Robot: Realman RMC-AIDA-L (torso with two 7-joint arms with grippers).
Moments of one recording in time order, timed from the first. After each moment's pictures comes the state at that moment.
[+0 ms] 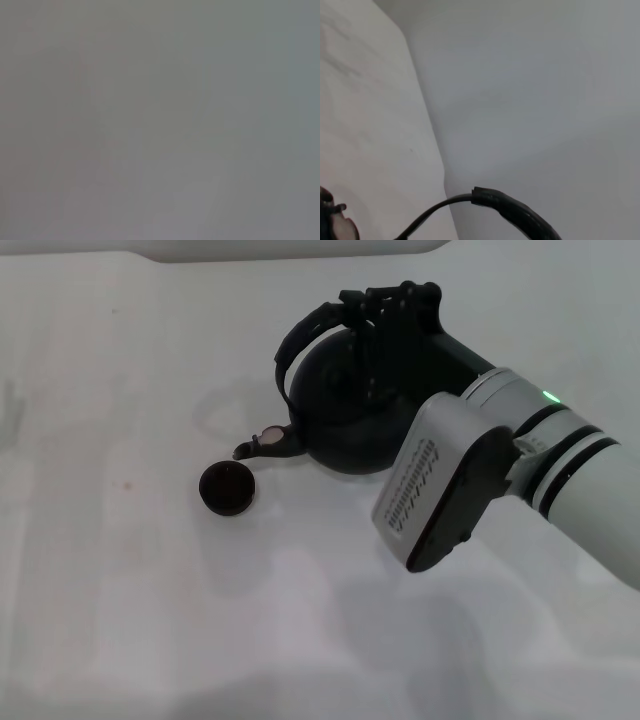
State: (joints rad) left arm -0.33 -2.08 0.35 -0.09 -2.25 -1.43 2.79; right arm 0.12 2.02 -2.32 -1.37 1.13 -0.21 -1.82
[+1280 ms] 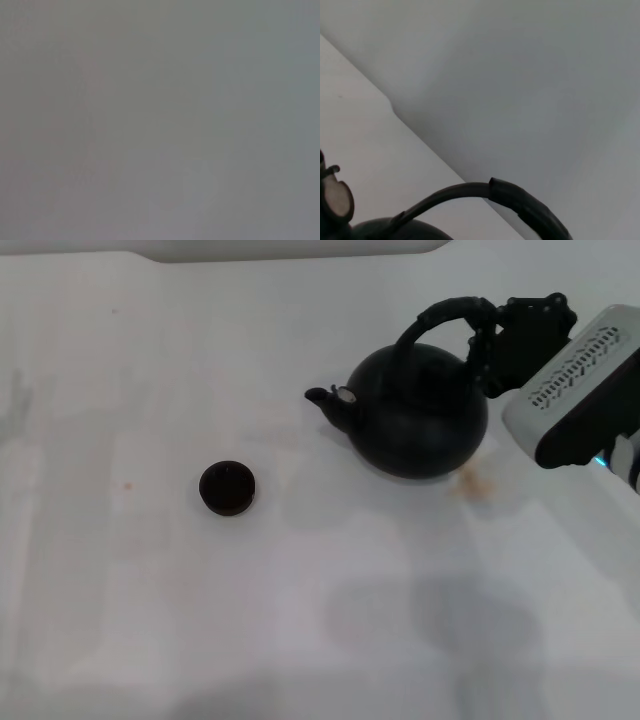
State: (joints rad) left arm -0.36 -2.08 0.35 -0.08 -2.25 -1.40 2.79; right arm 0.01 2.01 -2.07 -1.36 1.55 -0.05 -1.80
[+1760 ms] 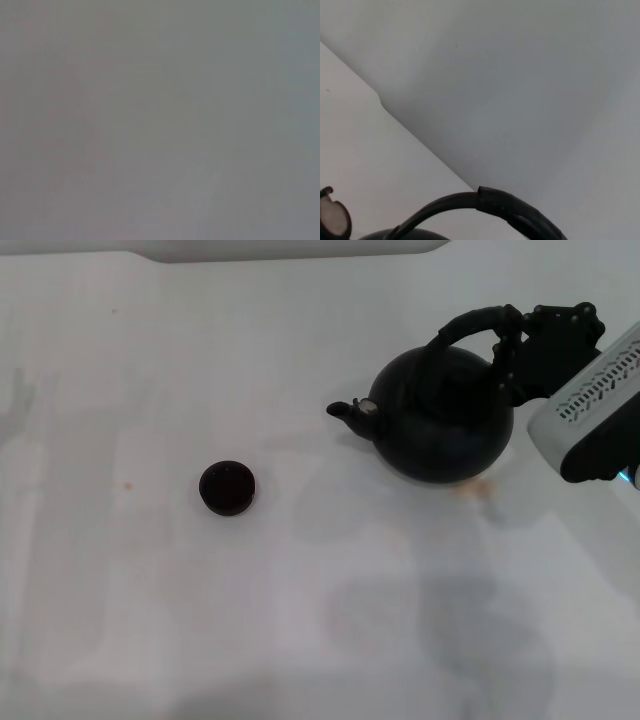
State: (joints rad) left arm -0.37 -2.08 0.35 -0.08 -2.25 -1.40 2.79; right arm -0.07 2.01 -2.07 -1.42 1.54 -0.05 -1.81
